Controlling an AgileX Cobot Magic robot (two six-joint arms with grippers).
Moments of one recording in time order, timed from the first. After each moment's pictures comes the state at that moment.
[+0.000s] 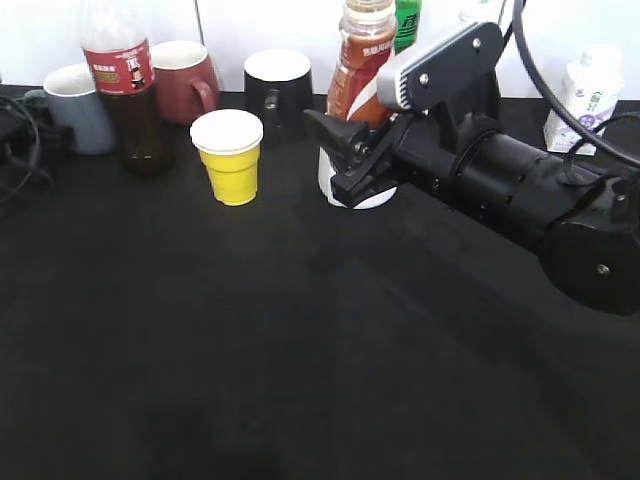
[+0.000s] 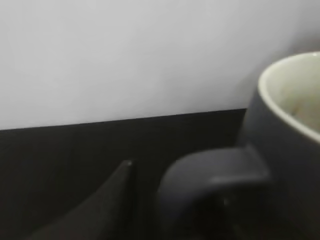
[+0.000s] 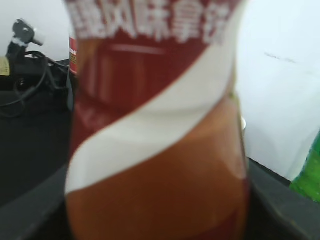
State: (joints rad) left arm 0.14 2.23 -1.17 0.38 -0.85 -0.15; right arm 0.60 1.75 -0.70 -0.16 -0.95 -0.05
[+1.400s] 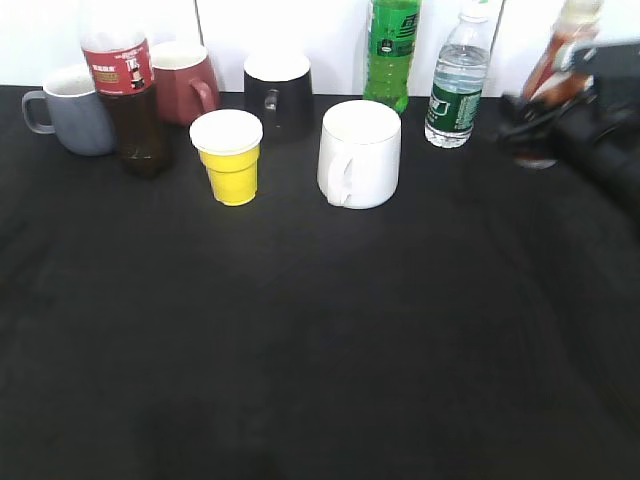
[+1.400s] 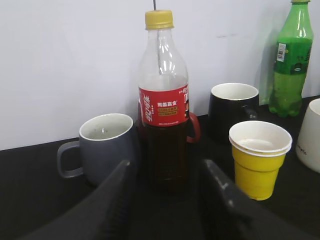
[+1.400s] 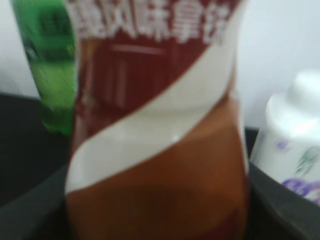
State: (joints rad) left arm -0.03 1.04 -0.24 0.43 -0.70 -0.24; right arm 0.20 1.89 -0.73 0.08 -0.95 -0.08
